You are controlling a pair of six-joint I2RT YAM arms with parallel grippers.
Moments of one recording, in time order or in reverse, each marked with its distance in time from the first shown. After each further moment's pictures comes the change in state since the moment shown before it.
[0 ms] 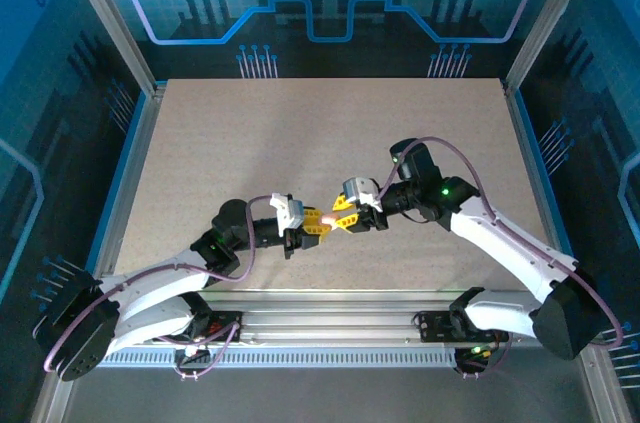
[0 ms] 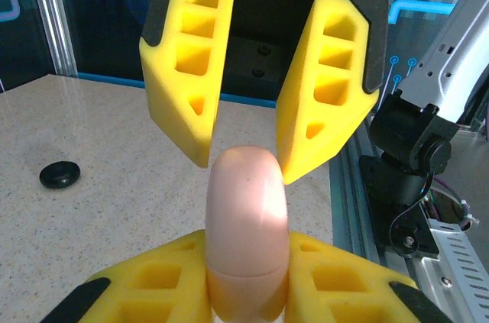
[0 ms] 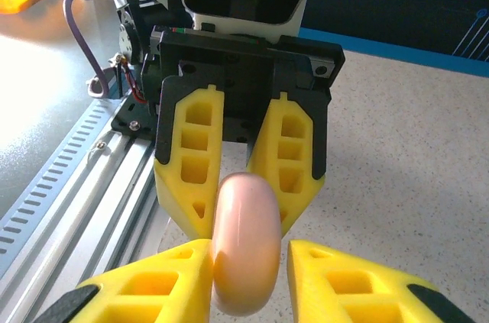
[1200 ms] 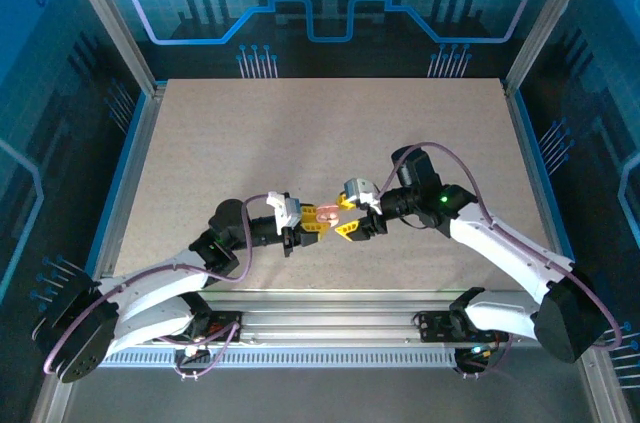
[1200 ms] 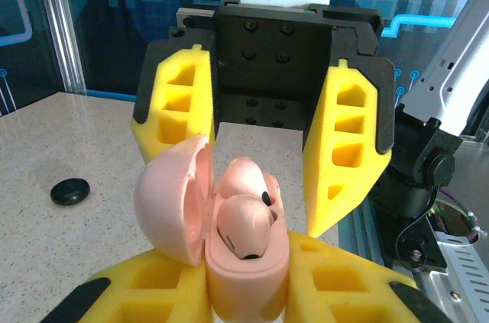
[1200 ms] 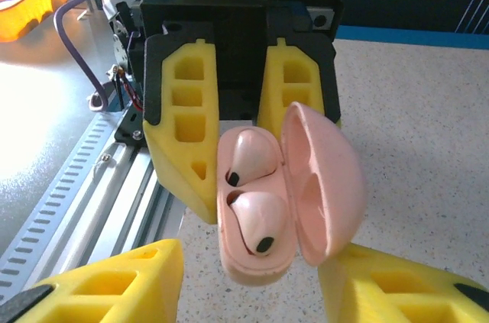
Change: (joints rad) left arm 0.011 -0.007 0.000 0.041 0.000 -0.004; right arm -0.006 -0.019 -0.092 0.119 -0.009 0.138
